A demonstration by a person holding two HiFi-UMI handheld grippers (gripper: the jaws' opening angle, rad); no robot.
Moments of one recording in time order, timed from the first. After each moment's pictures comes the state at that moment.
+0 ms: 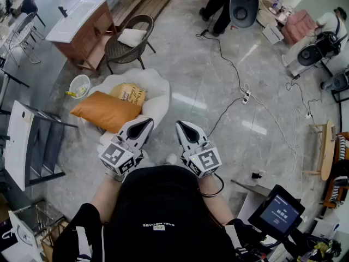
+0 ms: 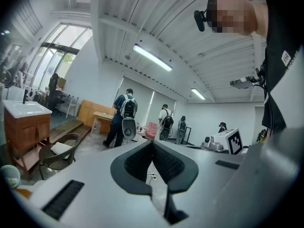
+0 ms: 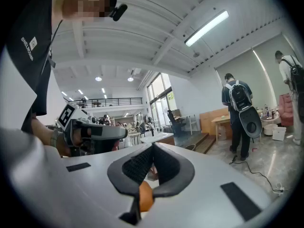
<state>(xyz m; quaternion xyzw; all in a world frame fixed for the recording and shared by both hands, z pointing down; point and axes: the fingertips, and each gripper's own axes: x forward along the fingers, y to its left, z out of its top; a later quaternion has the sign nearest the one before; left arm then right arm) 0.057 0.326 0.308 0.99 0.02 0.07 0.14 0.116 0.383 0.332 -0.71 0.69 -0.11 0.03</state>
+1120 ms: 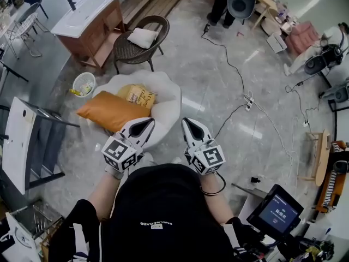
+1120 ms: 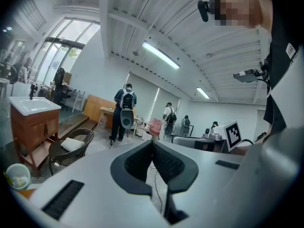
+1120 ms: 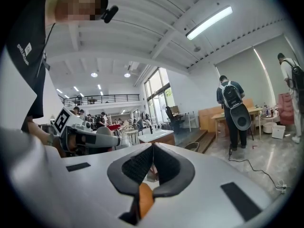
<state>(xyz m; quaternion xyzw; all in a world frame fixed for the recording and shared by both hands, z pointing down) -0.006 0.206 0.328 0.98 0.01 0.09 0.15 0.074 0.269 0.335 -0.73 0.68 -0.12 0.02</state>
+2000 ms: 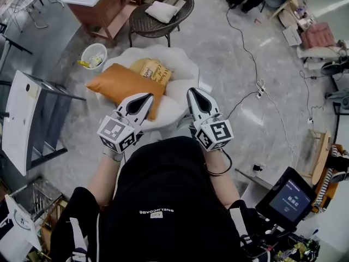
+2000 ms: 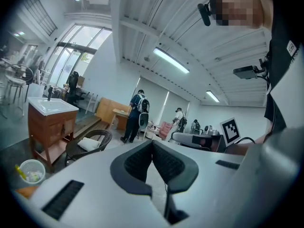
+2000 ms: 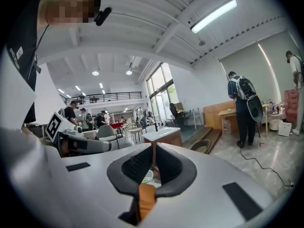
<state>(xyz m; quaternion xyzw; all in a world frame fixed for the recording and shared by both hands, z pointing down) -0.093 0.112 0.355 0.98 -0.05 0.08 0.17 0.014 0.165 0.352 -0.71 0.69 -0.13 0.02</state>
